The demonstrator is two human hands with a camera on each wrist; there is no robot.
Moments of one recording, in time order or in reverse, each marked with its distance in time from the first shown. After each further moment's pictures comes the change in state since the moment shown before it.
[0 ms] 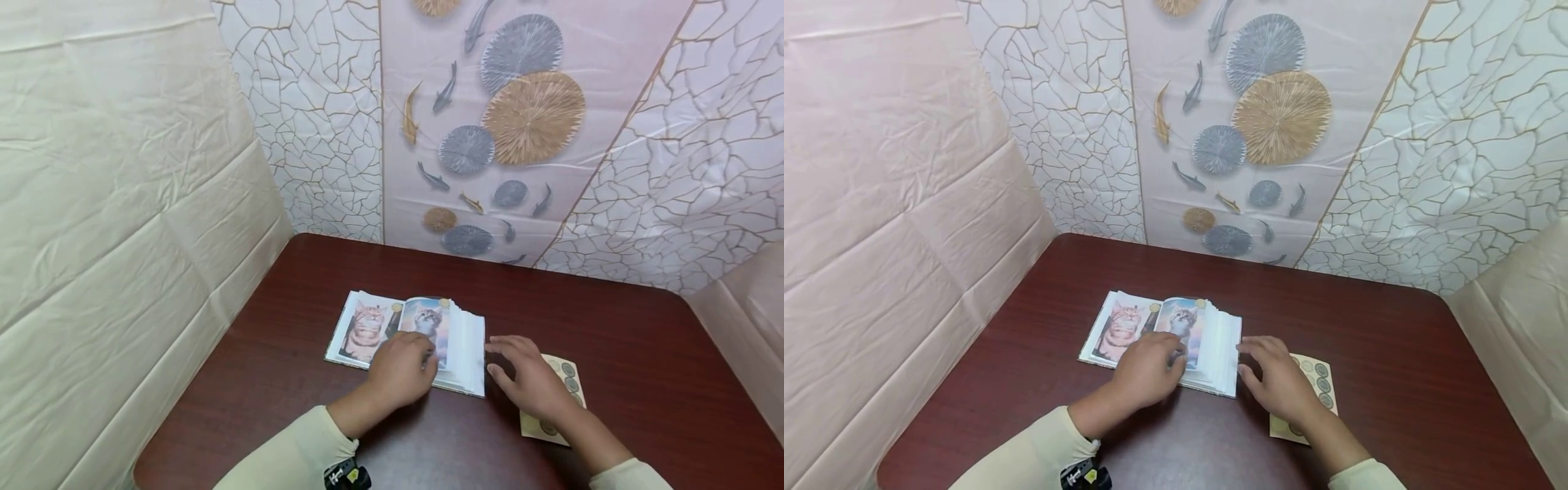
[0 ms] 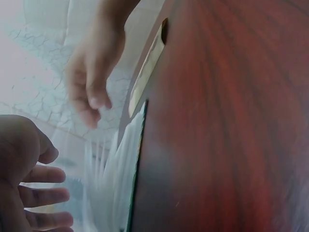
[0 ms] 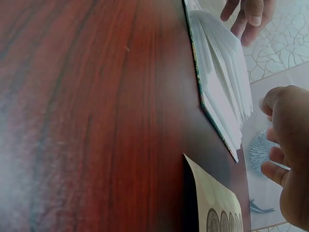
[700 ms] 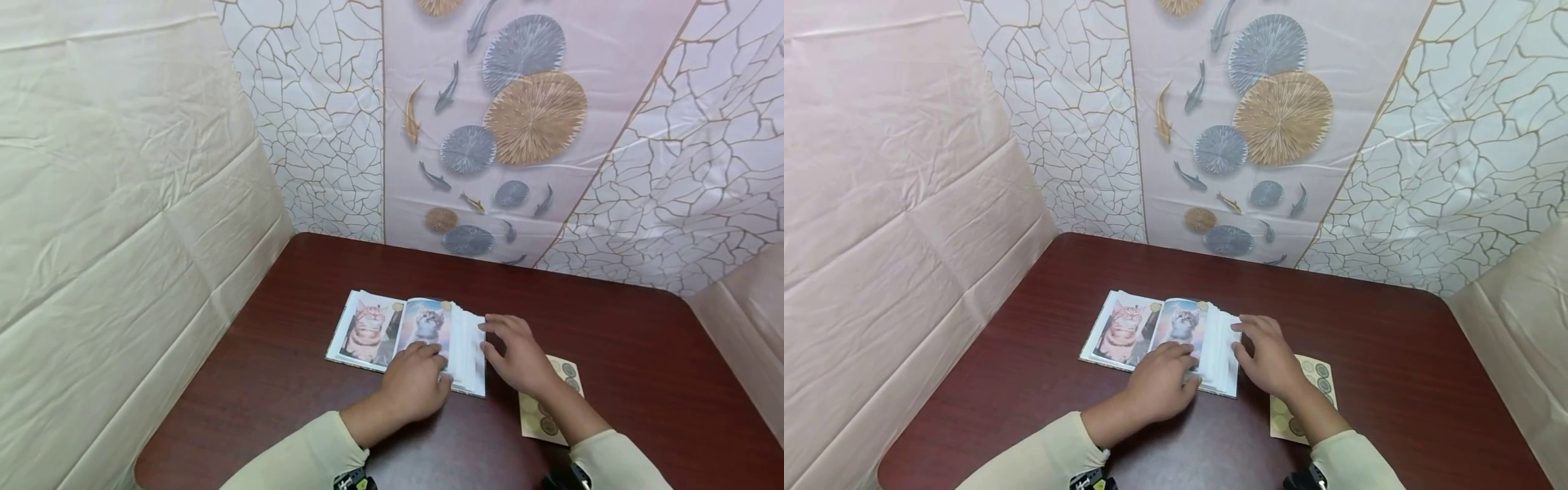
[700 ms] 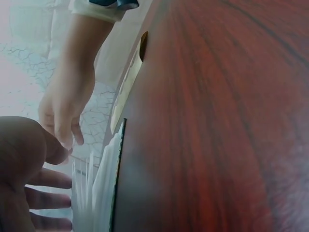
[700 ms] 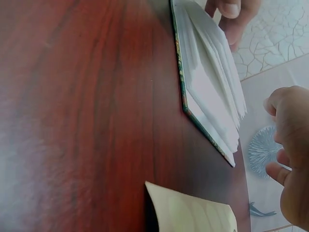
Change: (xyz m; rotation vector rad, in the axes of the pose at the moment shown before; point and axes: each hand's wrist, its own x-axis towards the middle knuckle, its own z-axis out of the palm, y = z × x) left_hand -0.007 0.019 0.014 0.114 -0.115 0.060; right_hand 0.035 0.007 0.005 0.044 0.052 0.006
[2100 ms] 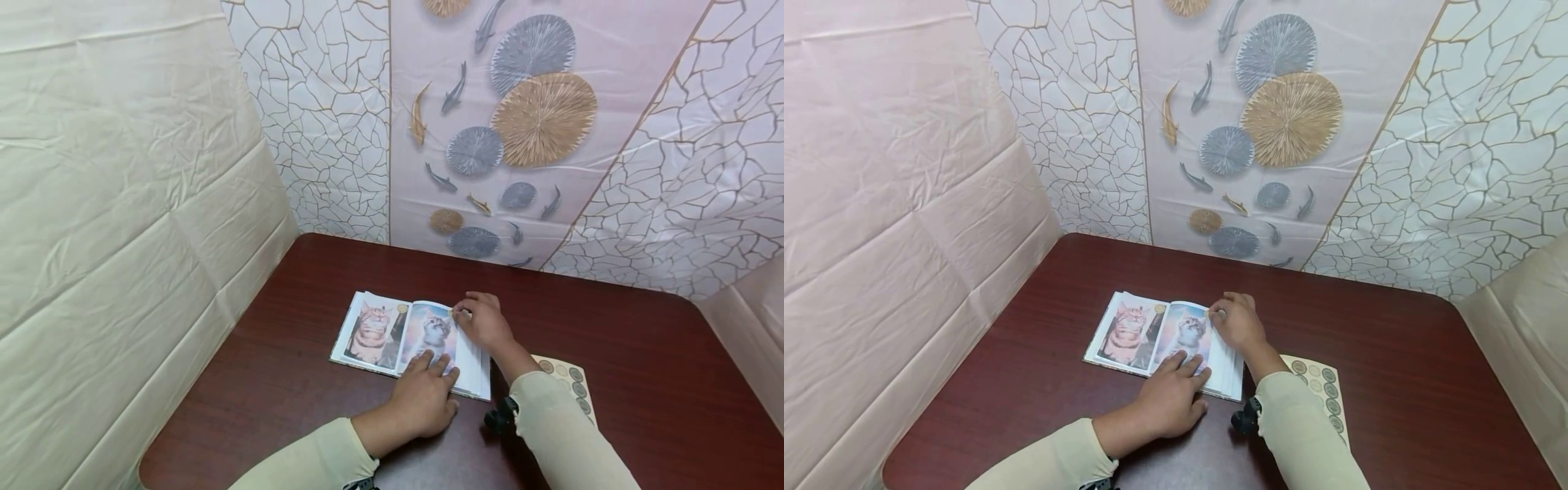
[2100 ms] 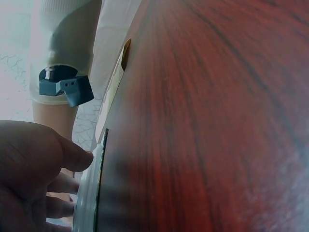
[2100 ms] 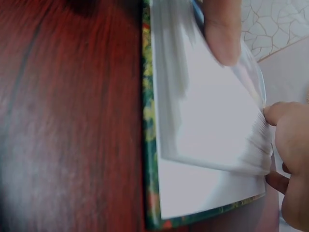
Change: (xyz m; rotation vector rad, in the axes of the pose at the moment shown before) left_hand -0.006 0.009 0.011 0.057 -0.352 -0.050; right_hand 0.085 0.015 0.056 -0.019 -0.115 0.243
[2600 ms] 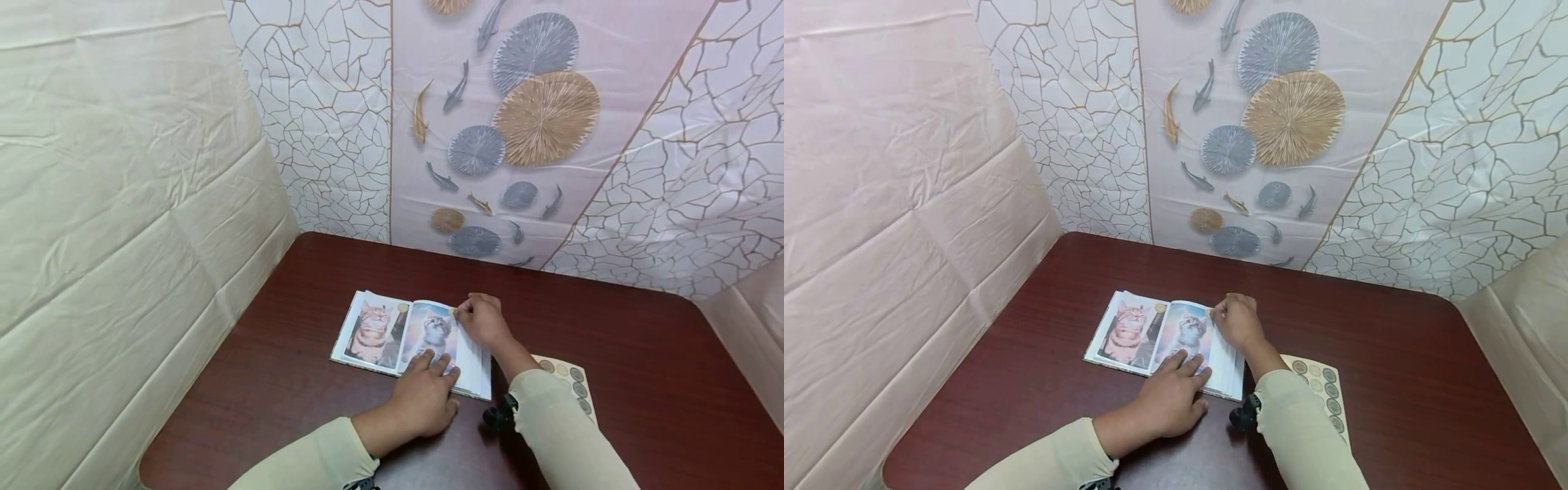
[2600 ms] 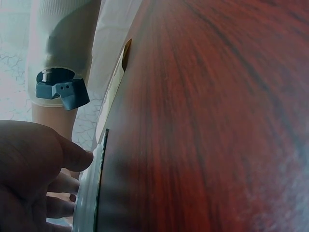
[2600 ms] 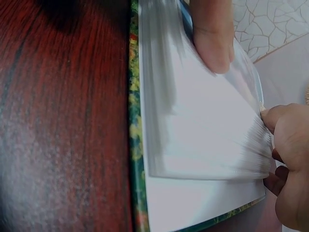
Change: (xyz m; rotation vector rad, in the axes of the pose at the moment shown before) left_hand 0.000 -0.001 -0.002 -0.017 -0.004 0.003; right_hand 0.005 -0.001 0.001 0.097 -0.034 0.107
